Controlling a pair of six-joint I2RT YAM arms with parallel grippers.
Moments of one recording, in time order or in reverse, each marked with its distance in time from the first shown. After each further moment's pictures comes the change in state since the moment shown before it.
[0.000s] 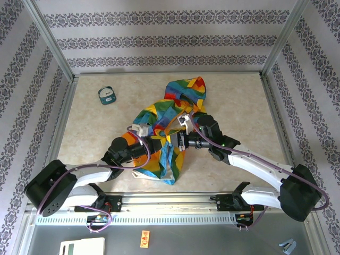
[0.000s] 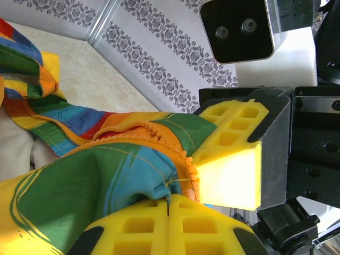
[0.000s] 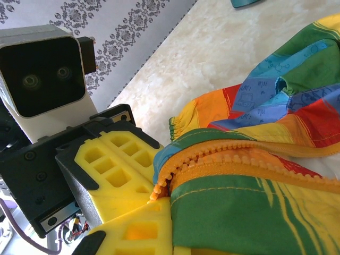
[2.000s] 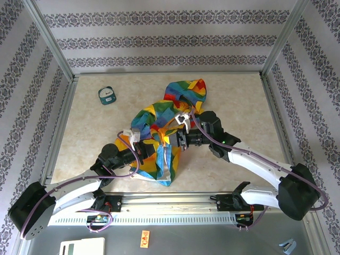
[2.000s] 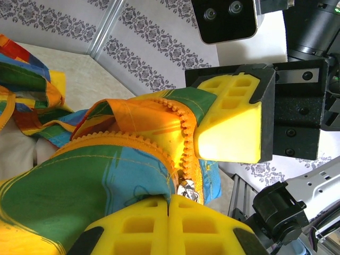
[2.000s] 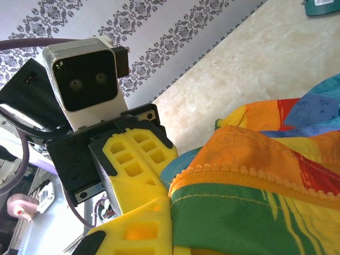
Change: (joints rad) left arm 0.000 -0.309 -0.081 -0.208 -0.025 0.055; right arm -0.039 0.026 0.034 0.061 -0.243 -0.067
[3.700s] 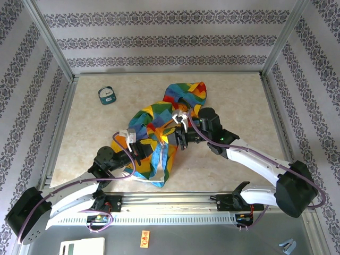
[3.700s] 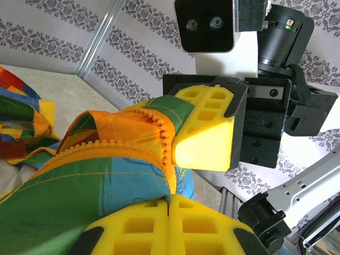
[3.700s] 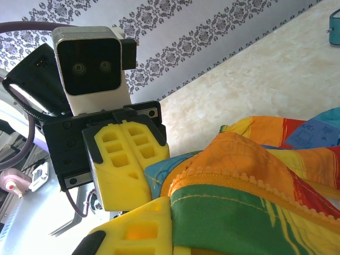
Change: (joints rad) left arm 0.000 -0.066 -0.022 0.050 0.004 -0.028; right arm -0.013 0.030 0.048 -0.004 -0.071 -0.140
